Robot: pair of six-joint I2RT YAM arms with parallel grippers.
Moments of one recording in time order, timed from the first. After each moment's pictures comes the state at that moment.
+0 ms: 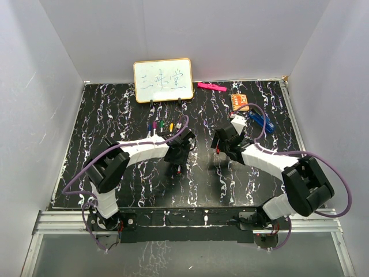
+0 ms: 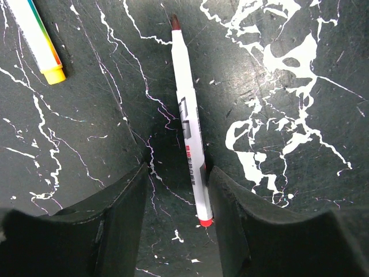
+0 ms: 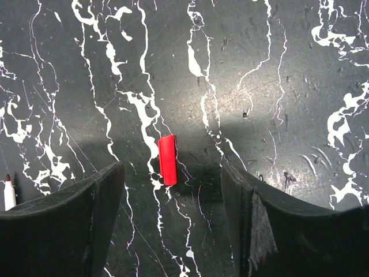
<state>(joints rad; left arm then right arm) -0.85 1.83 1.16 -0.56 -0.20 -0.48 0.54 1.42 0.75 -0.16 0.44 0.67</state>
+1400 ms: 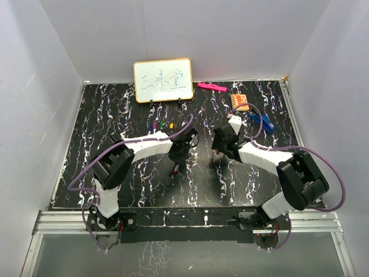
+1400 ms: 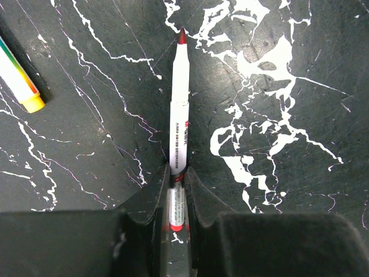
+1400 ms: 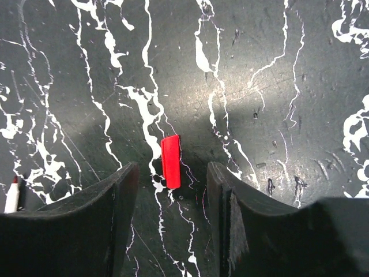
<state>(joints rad) -0.84 1.91 1.24 -0.62 -0.11 -0.39 0.54 1.47 0.78 -0.16 0.41 0.65</state>
